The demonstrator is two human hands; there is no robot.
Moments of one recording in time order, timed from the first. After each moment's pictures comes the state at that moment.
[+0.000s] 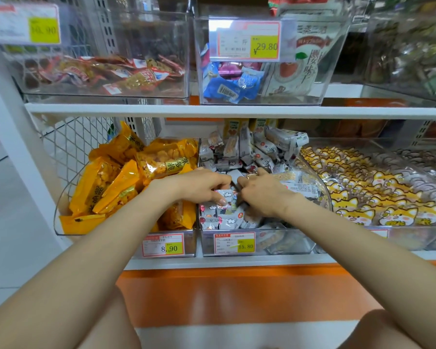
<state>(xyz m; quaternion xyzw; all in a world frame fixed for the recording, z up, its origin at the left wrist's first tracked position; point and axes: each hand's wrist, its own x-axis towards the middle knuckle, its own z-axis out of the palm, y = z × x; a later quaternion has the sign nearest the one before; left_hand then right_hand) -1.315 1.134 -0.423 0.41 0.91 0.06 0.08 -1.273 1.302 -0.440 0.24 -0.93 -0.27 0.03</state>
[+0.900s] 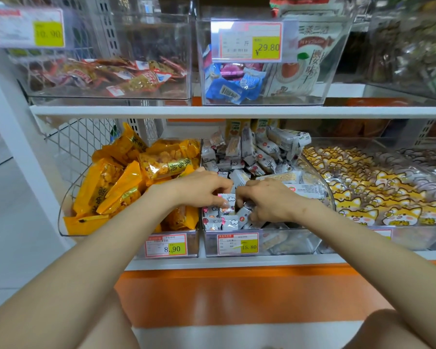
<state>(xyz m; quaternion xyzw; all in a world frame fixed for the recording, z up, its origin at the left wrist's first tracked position) -1.305 1.130 -0.425 0.41 0.91 0.05 0.05 -1.265 1.310 -0.440 0.23 -0.97 -0.05 -0.01</state>
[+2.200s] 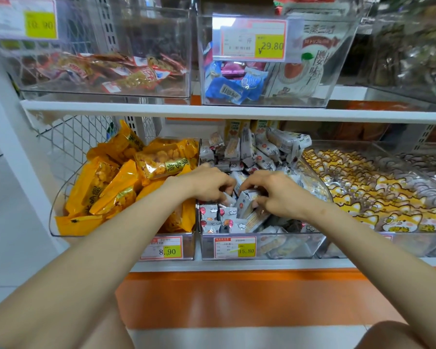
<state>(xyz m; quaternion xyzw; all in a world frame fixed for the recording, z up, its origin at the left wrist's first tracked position) -1.337 1.153 -0.433 0.40 0.91 -0.03 0.02 -1.264 1.331 -0.433 0.20 -0.96 0.16 0.06</state>
